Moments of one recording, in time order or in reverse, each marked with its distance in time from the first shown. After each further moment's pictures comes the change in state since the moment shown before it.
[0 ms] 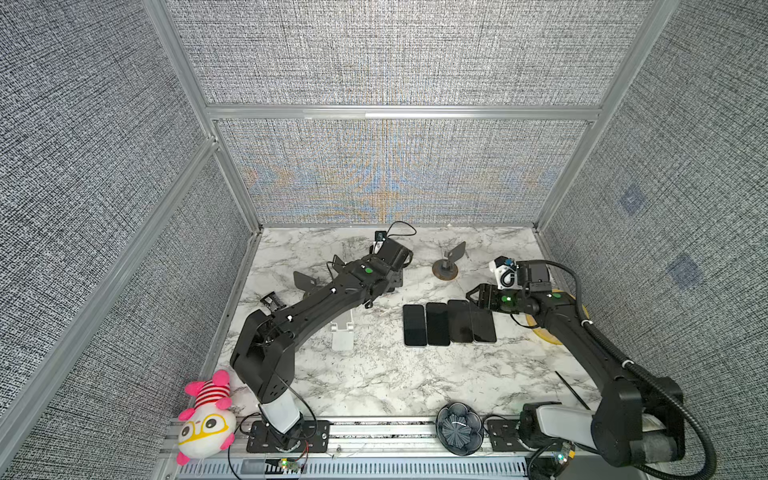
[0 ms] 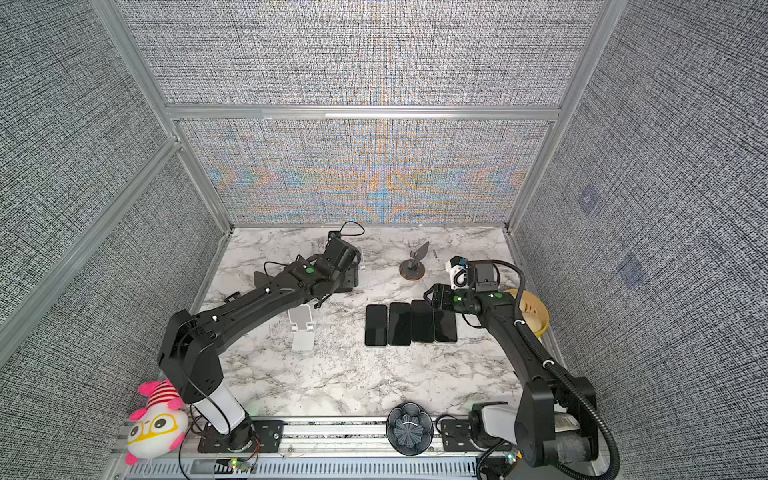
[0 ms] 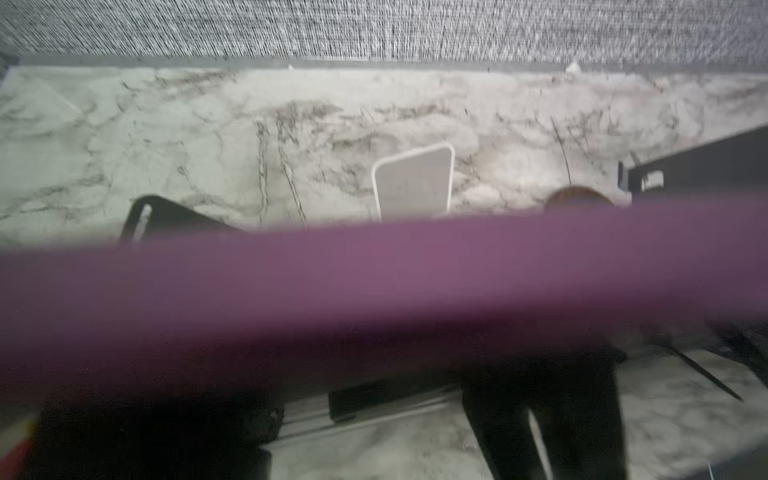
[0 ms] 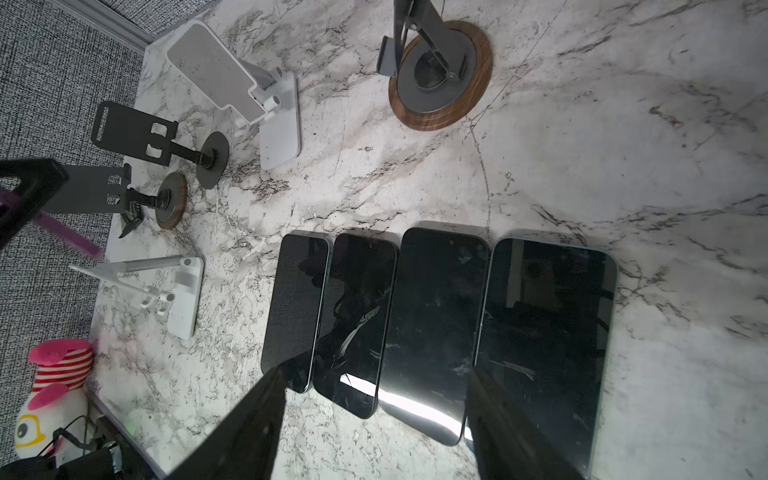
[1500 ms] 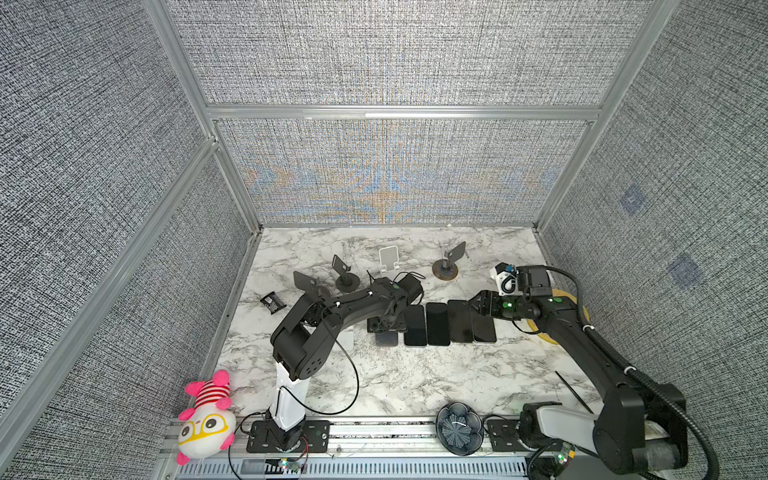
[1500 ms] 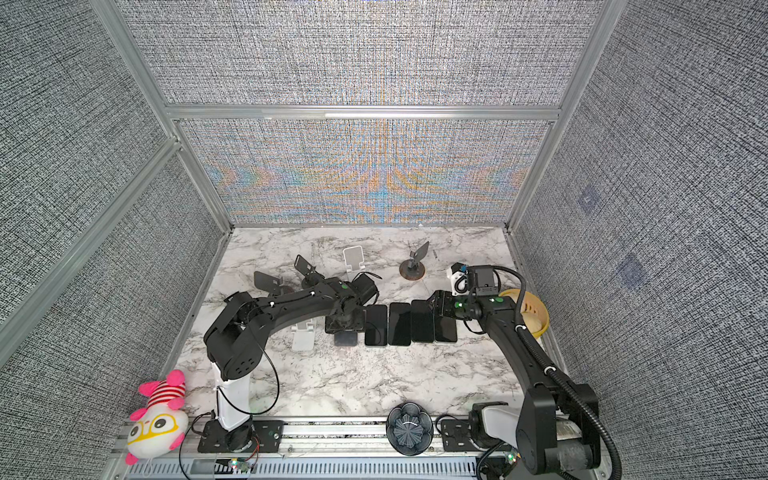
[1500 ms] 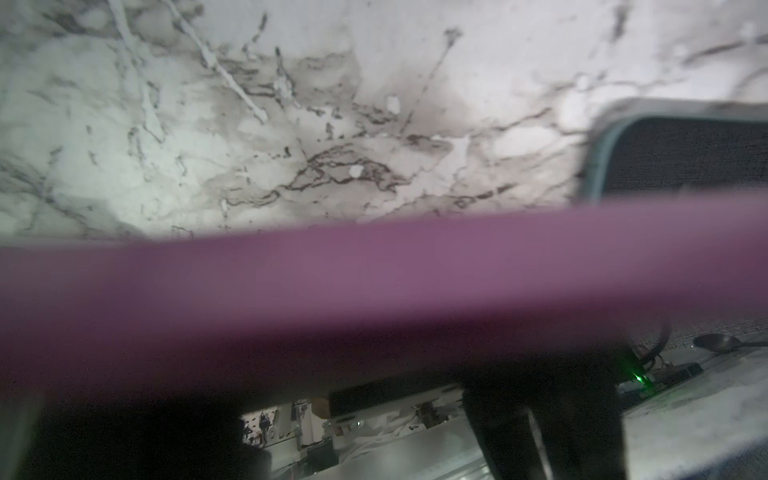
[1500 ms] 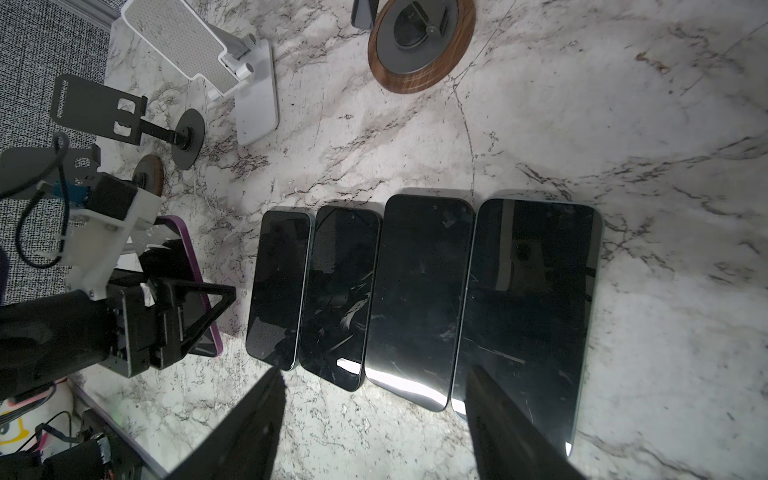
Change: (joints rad) left arm -0.055 0.263 -0.073 -0.222 0.246 -0.254; right arm 0.000 -0.034 -0.036 -0.045 0.025 -0.003
